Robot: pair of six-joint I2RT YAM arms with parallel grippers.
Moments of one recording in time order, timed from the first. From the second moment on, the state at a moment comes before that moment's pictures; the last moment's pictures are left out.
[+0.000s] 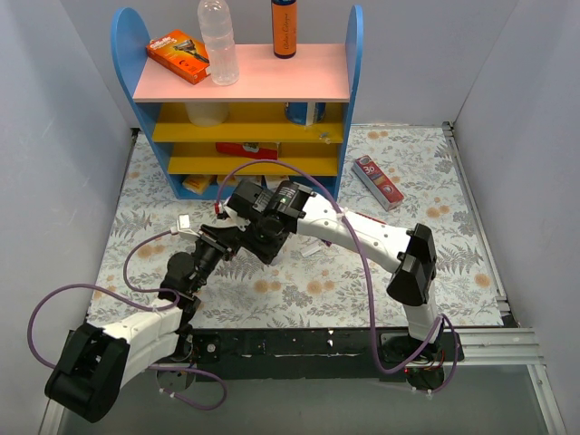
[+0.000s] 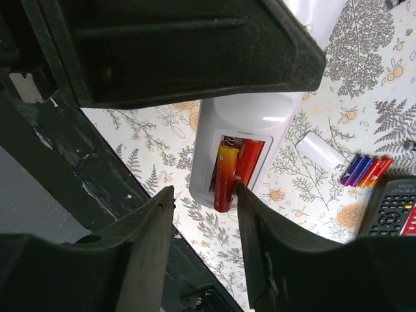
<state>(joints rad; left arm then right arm) -0.43 0.93 0.04 0.99 0.11 -1.34 1.16 1.97 2.00 -1.21 -0.01 0.05</state>
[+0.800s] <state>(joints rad) -0.44 0.85 0.04 0.94 0.17 -1.36 1.15 1.66 1.78 -1.01 -0.12 -0.17</state>
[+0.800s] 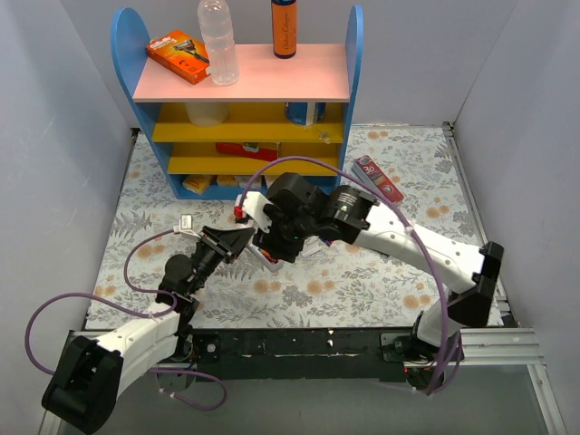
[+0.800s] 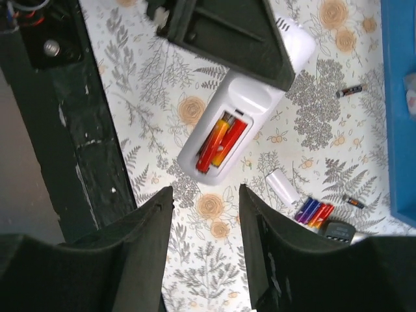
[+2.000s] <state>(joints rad) -0.44 0.75 0.04 0.81 0.25 -1.36 1.14 1.43 1.27 -0.64 -0.39 -0.87</state>
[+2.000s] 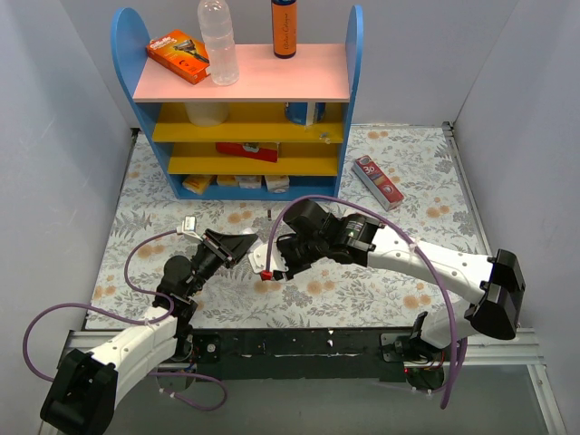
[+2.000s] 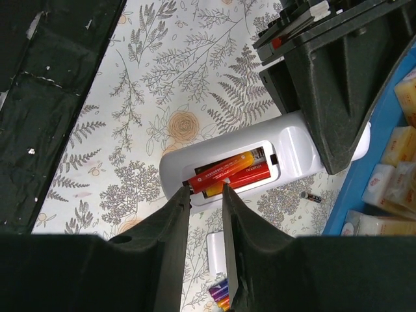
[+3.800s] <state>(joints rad) -0.43 0.64 0.03 0.60 0.16 -1.31 1.14 1.59 1.31 -0.58 -0.36 -0.62</state>
